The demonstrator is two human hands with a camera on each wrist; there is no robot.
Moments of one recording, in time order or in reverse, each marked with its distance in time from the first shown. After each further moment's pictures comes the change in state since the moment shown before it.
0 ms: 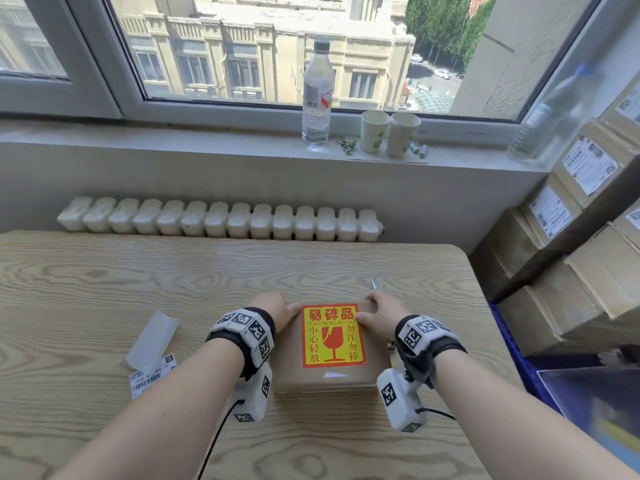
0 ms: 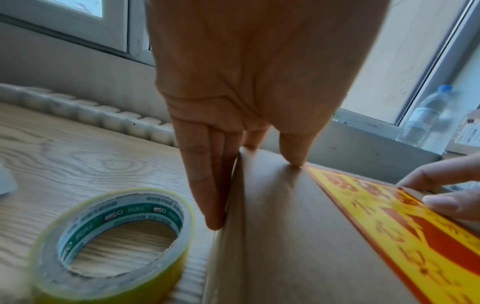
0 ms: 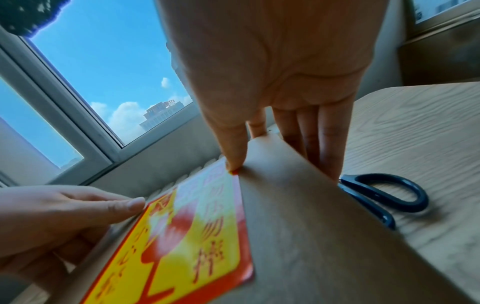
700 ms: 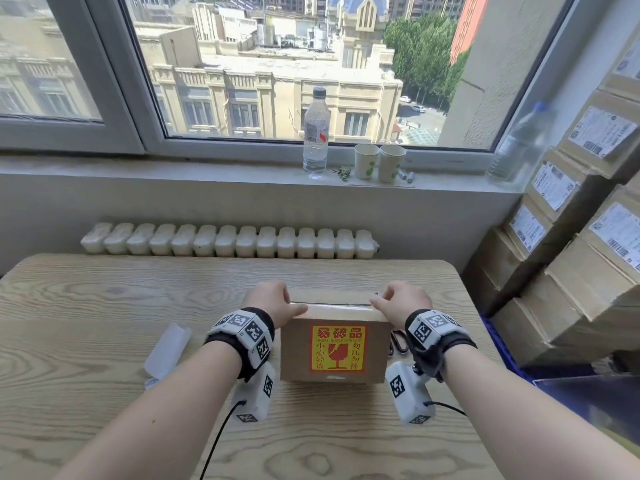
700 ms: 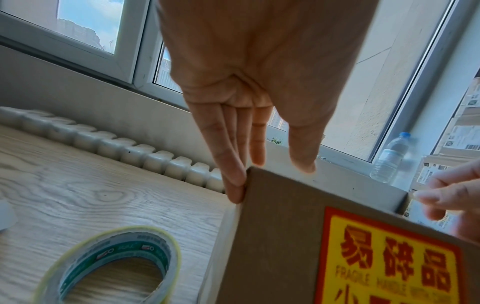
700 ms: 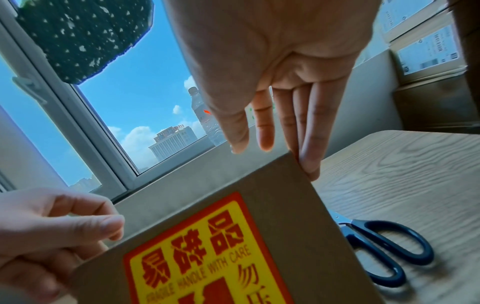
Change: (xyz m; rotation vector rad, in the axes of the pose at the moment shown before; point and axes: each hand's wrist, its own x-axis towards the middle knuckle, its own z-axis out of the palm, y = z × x) left_hand -0.055 -0.004 -0.031 -0.111 0.270 0.138; right_hand -0.054 -0.011 -0.035 -0.005 0.296 0.061
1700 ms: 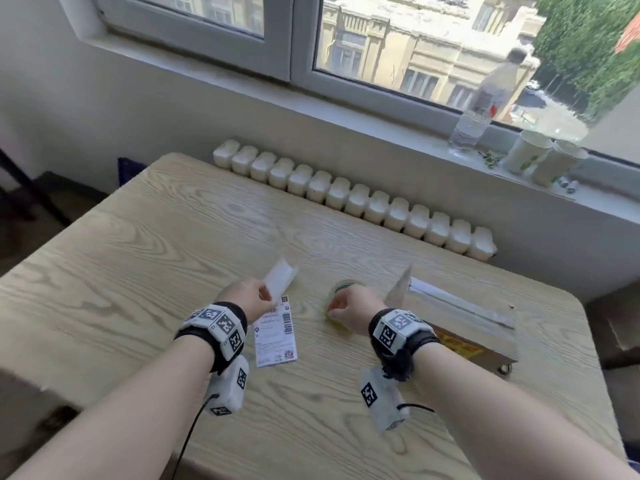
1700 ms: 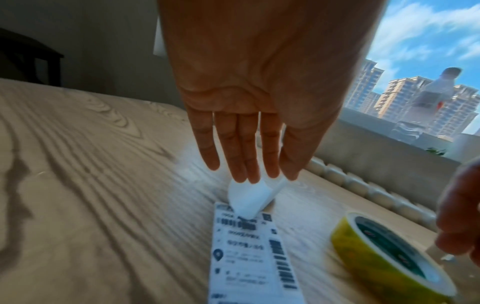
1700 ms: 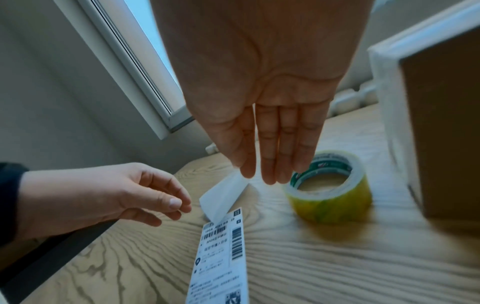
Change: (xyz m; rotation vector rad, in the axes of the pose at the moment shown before) left_hand -0.062 -0.236 0.004 -0.224 -0.050 -0.368; right_hand -0.057 -0.197 0.141 -0.230 -0.500 -0.533
